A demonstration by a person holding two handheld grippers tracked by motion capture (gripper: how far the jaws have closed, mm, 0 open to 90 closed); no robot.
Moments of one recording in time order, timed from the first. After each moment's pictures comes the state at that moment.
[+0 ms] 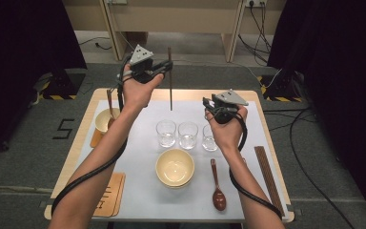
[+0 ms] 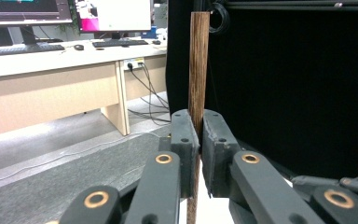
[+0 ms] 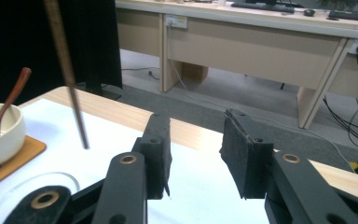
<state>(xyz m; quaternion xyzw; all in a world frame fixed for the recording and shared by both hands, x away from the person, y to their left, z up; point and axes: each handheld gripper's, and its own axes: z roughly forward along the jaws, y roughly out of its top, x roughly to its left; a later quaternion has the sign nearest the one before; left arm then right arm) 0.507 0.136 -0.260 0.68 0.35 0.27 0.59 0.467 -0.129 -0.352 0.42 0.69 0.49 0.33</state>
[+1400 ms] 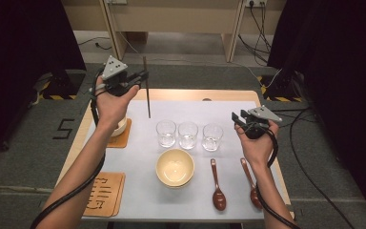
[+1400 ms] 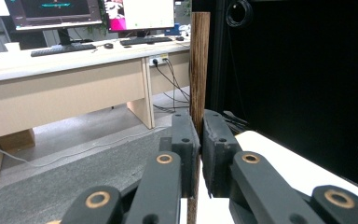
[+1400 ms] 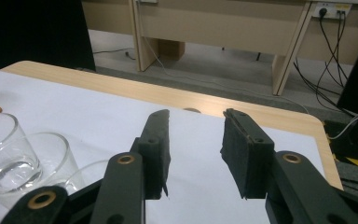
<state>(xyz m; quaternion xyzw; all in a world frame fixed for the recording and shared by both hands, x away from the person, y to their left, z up) 0.460 0.193 -0.265 0.67 0.37 0.31 0.56 0.435 -0.215 -0.378 0.48 0.68 0.45 0.32</state>
